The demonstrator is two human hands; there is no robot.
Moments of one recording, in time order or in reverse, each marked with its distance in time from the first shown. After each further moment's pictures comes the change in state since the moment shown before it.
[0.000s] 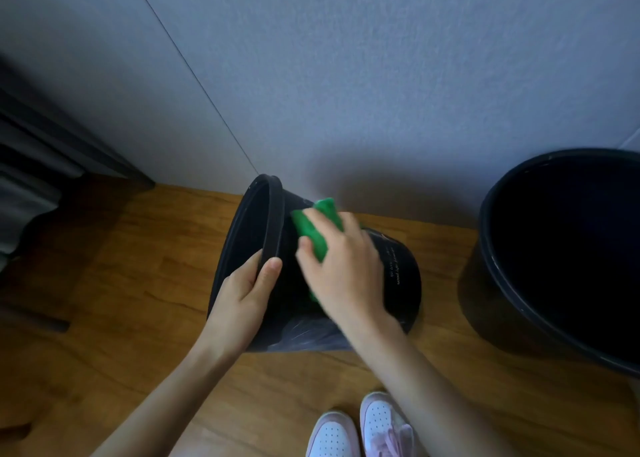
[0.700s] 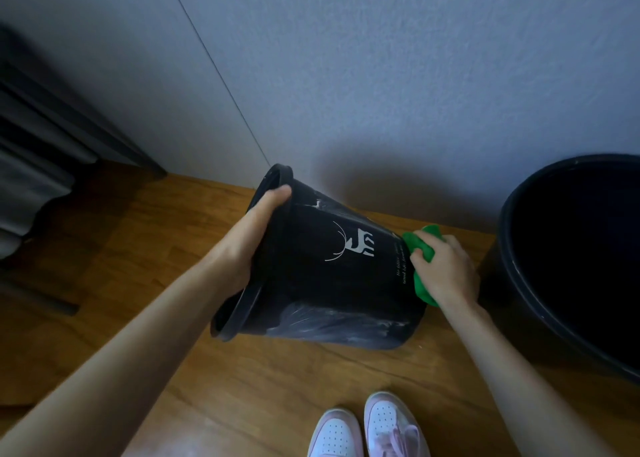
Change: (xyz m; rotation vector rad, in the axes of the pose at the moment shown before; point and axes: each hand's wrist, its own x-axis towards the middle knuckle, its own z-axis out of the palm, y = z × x) left_hand 0.057 0.033 -0.017 -0.232 -0.116 -0.475; right_hand 0.018 0.139 -0.008 -0.211 -0.090 0.408
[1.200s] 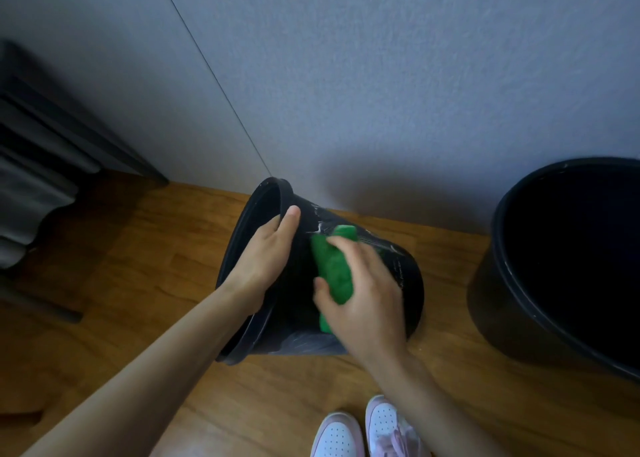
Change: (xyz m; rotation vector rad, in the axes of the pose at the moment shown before) left_hand -0.007 -0.013 0.021 0.133 0.189 0.133; right_hand -0.101 -0.092 -0.010 0.367 0.059 -0.473
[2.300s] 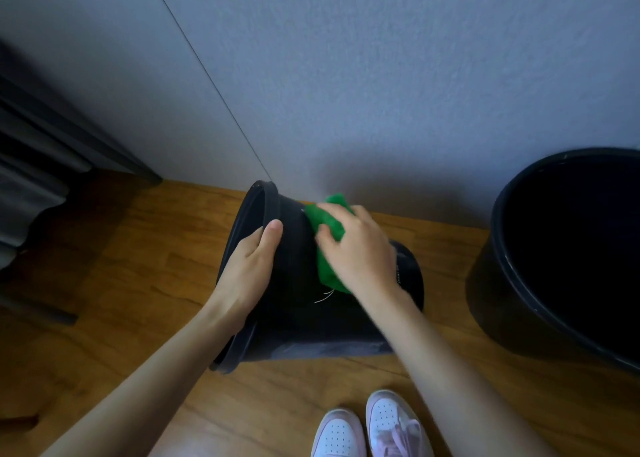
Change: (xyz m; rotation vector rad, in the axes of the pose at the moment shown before) left_hand -0.007 -0.022 -0.011 0.026 0.017 0.082; right_hand 0.061 0.010 0.011 -0.149 -0.101 0.164
